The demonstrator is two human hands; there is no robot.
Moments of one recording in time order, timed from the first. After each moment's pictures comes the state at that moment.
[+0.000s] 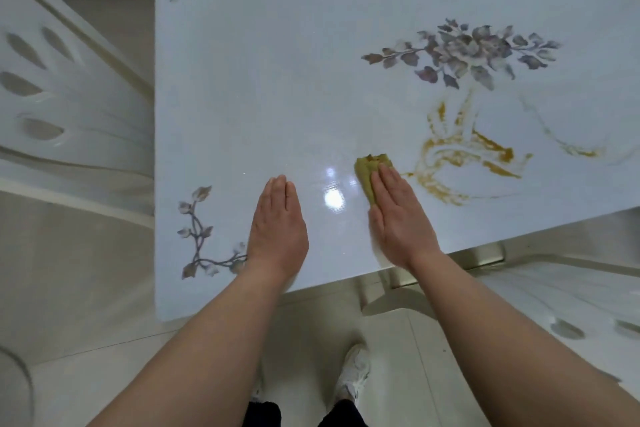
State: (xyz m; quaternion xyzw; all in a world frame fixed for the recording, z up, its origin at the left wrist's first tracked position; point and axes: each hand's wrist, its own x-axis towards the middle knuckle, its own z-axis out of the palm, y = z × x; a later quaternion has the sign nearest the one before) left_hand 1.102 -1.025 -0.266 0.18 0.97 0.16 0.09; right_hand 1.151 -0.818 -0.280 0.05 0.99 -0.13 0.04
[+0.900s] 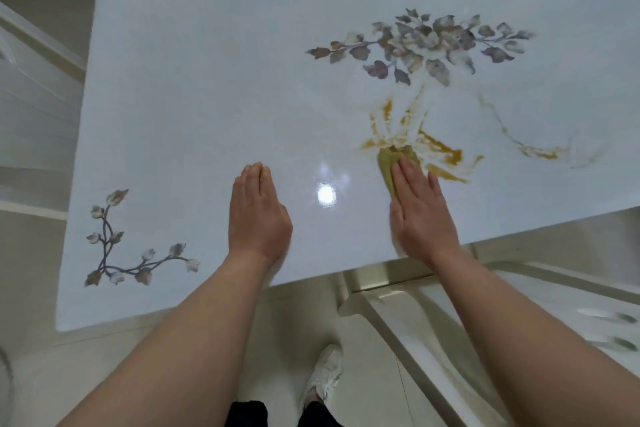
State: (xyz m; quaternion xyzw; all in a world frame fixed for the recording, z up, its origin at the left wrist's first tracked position) left_hand 1.104 -0.920 -0.273 0.11 0.98 0.19 0.02; right_hand 1.176 -0.675 -0.284 0.07 0.99 -0.10 0.01
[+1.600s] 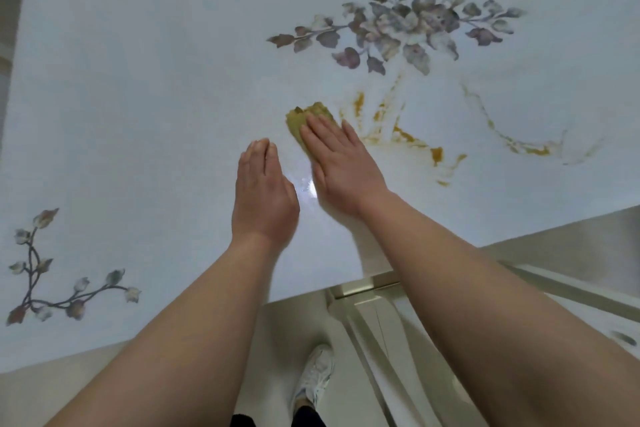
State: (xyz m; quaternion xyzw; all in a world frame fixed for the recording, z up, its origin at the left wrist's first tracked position) left_hand 1.077 -0.844 -0.291 0.12 0.96 0.23 -0.02; right_hand 1.075 -0.693 -0.285 -0.07 0.99 -0.12 0.01
